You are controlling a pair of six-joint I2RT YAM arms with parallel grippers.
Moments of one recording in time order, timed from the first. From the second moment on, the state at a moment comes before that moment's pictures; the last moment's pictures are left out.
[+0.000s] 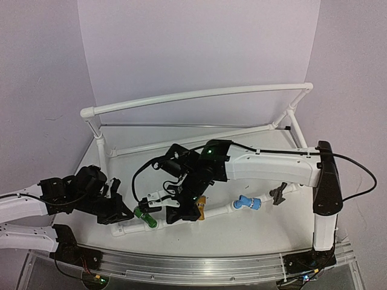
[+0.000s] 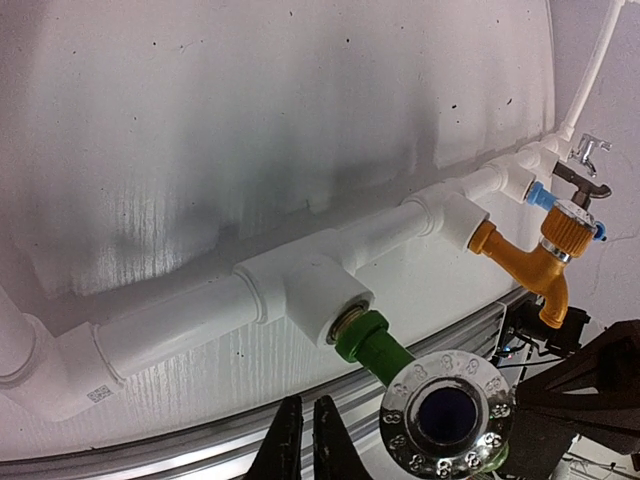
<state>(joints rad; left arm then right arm) -0.89 0.81 0.51 -0.56 0.21 -1.11 1.21 2.02 1.80 -0.94 -0.36 -0.65</state>
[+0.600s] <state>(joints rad) -0.92 0.77 0.51 -0.55 0.22 -1.15 1.27 2.03 1.81 -0.89 -0.32 -0.67</state>
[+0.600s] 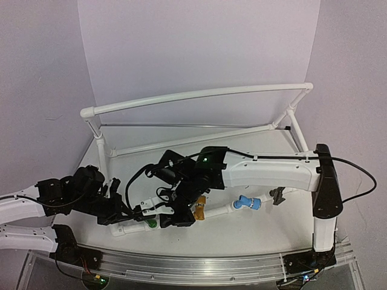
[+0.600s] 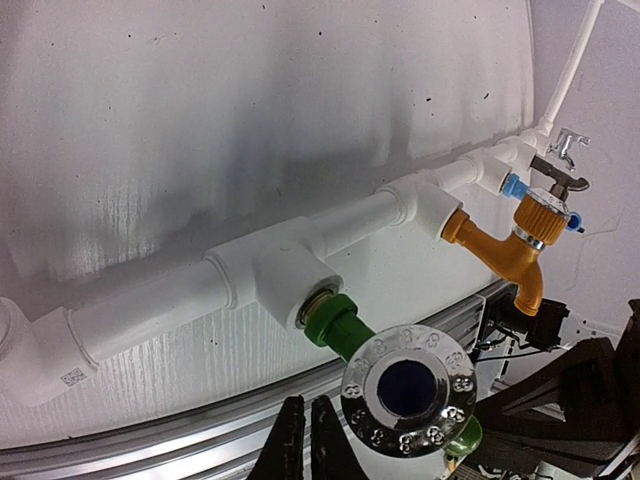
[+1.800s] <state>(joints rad) -0.93 0.93 0.57 -0.46 0.22 -1.12 1.31 2.11 1.88 -0.87 -0.31 -0.70</state>
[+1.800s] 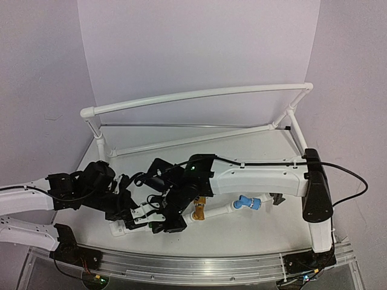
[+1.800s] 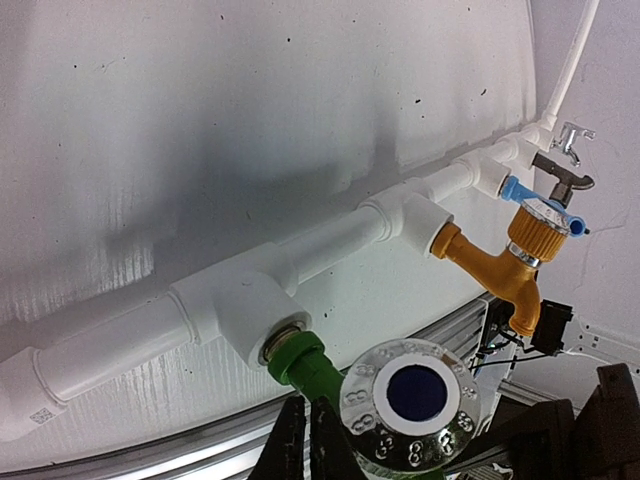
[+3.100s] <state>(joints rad) -0.93 0.96 0.60 -0.40 0.25 -1.04 1.36 2.25 2.07 -0.83 -0.32 -0.73</state>
